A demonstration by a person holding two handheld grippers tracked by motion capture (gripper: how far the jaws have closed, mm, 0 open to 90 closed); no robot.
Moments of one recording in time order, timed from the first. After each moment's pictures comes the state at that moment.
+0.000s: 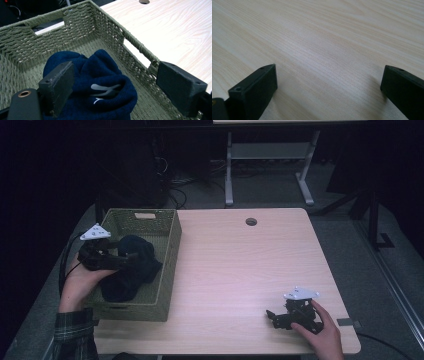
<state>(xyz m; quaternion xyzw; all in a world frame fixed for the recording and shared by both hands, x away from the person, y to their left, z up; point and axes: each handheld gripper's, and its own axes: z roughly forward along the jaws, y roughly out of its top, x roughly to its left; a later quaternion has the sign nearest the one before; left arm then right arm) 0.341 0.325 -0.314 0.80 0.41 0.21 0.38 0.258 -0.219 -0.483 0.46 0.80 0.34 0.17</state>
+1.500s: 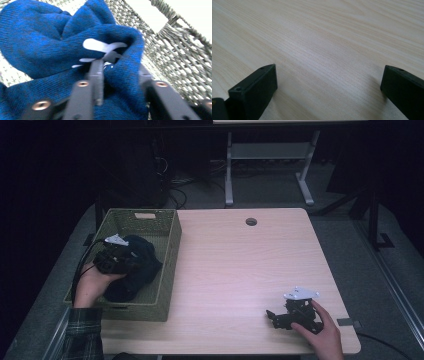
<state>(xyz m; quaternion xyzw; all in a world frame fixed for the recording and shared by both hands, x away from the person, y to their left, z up) 0.364 0.316 -0.356 0.85 0.43 0.12 0.28 0.258 -0.219 -0.483 0.46 0.80 0.34 0.17</state>
